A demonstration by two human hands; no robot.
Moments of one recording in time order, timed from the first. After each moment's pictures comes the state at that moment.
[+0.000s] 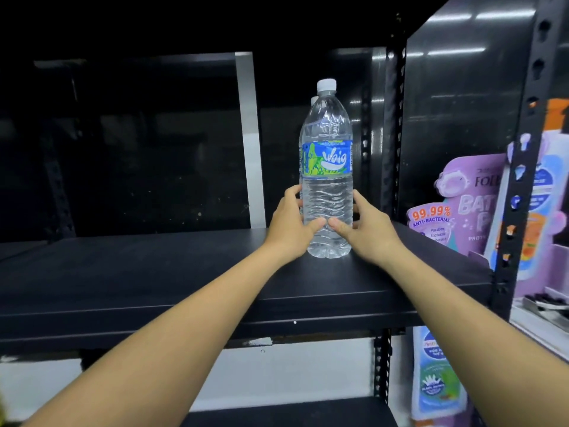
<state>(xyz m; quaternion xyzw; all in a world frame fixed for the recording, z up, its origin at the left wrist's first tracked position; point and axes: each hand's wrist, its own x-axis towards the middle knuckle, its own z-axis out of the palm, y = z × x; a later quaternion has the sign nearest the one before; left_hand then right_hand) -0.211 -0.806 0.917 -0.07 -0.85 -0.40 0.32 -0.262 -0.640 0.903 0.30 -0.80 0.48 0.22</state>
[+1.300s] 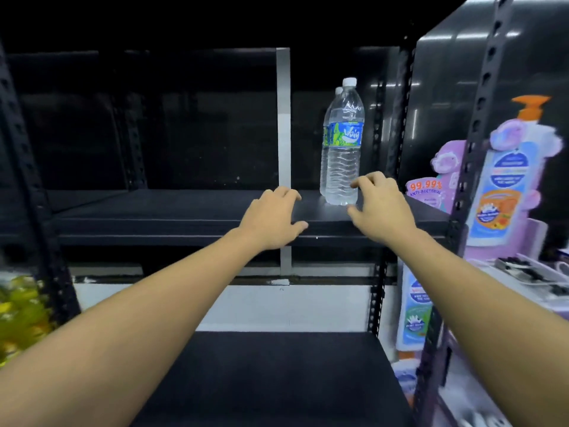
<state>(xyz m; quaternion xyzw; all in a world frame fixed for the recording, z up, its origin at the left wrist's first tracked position) 0.003 -0.815 0.897 0.01 -0.96 -0.02 0.26 -0.090 -0.612 0.894 0.26 -0.89 0.20 0.32</state>
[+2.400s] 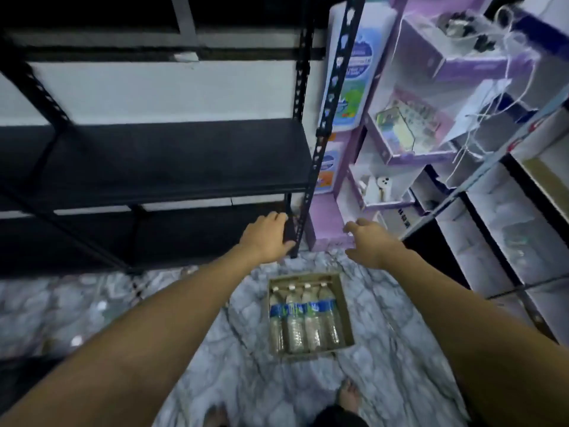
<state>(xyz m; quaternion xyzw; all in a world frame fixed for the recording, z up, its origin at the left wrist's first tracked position) 0.092 -0.575 0.476 0.02 -0.98 -0.15 -0.15 0.040 -0.335 0.504 0.19 -0.95 0.00 -0.23</state>
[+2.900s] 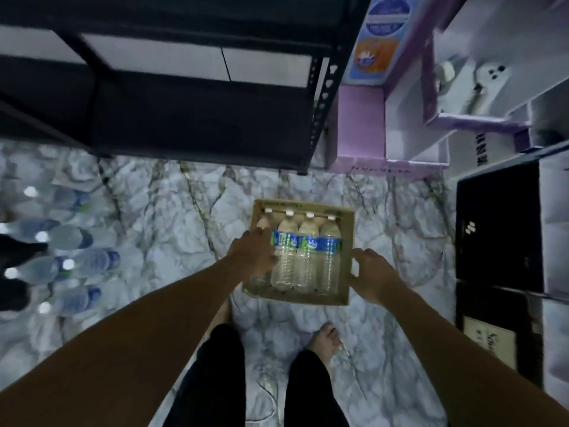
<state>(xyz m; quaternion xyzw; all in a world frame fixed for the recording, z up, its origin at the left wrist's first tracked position) 0.093 -0.501 0.126 0.17 -0.89 -0.21 -0.37 0.011 -0.252 0.162 0.14 -0.88 0.04 -0.45</state>
